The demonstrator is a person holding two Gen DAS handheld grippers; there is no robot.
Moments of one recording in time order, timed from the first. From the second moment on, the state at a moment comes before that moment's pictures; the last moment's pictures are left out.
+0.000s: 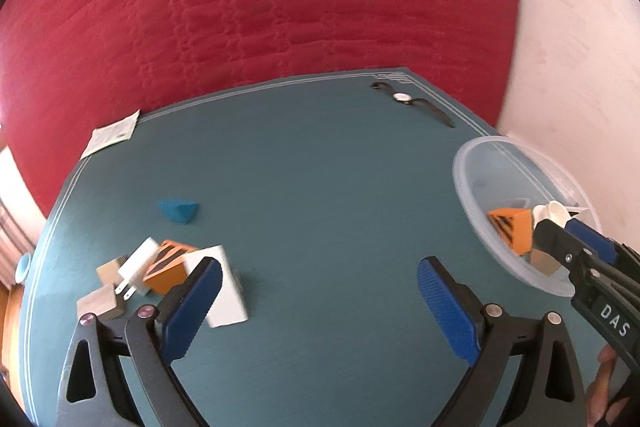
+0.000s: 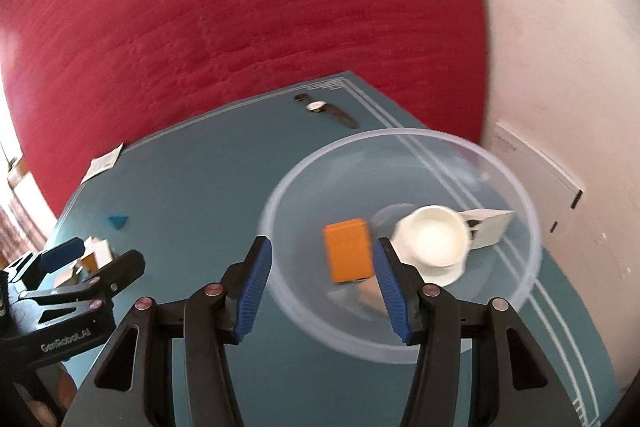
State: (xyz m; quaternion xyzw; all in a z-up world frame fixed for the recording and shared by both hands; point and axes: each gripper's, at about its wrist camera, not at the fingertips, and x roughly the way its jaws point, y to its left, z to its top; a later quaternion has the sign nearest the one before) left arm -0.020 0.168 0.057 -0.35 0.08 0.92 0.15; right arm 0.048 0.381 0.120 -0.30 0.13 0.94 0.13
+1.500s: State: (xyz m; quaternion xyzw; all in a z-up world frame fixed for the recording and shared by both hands) left arm -0.064 -0.026 0.014 -0.41 -0.06 0.91 -0.05; right arm 0.006 0.259 0.082 -0.40 0.09 0.91 -0.02
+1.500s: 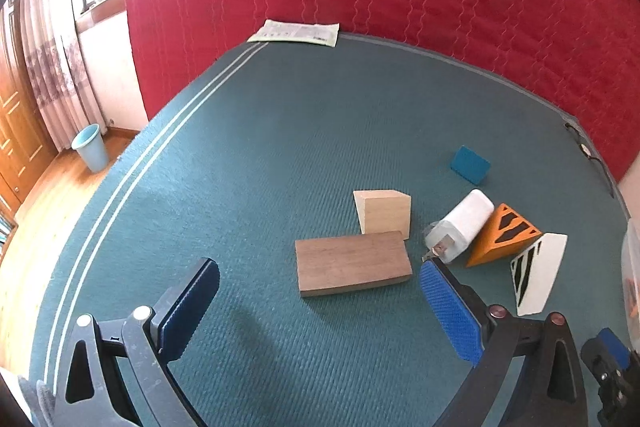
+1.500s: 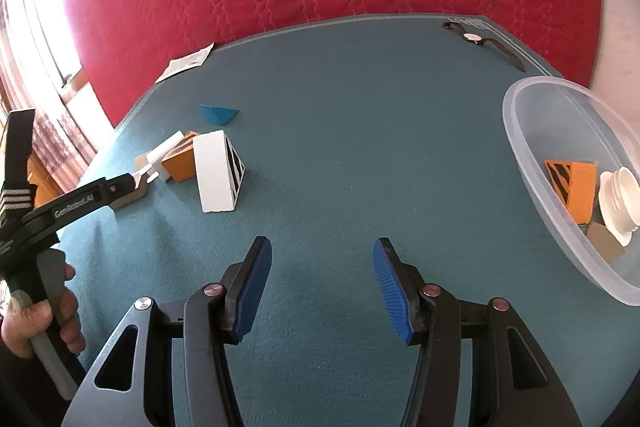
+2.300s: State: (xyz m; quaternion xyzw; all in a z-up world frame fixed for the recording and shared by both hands) left arm -0.064 -0.019 0.011 -0.40 -0.05 0.91 -0.03; right arm -0.014 0.225 0.087 -0.40 0.05 0.91 -0.04
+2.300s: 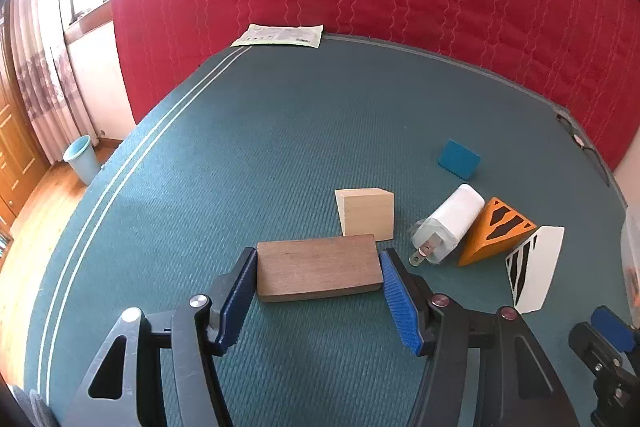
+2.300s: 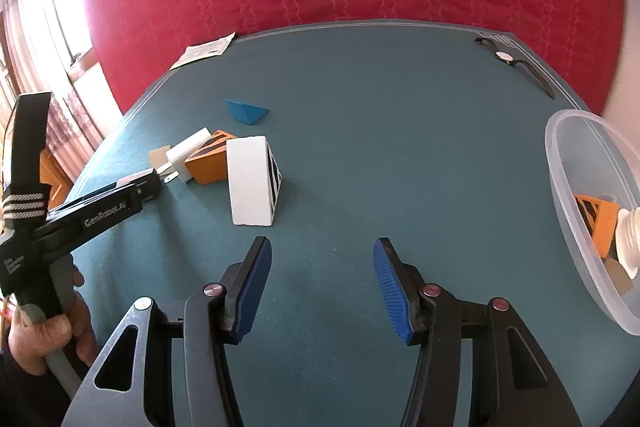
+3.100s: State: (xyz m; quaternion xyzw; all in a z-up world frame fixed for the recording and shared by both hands) left arm -0.048 -0.014 0.023 -0.37 -0.06 0.93 -0.02; right arm -0.055 0.193 0.082 -0.42 0.07 0.90 -0.09
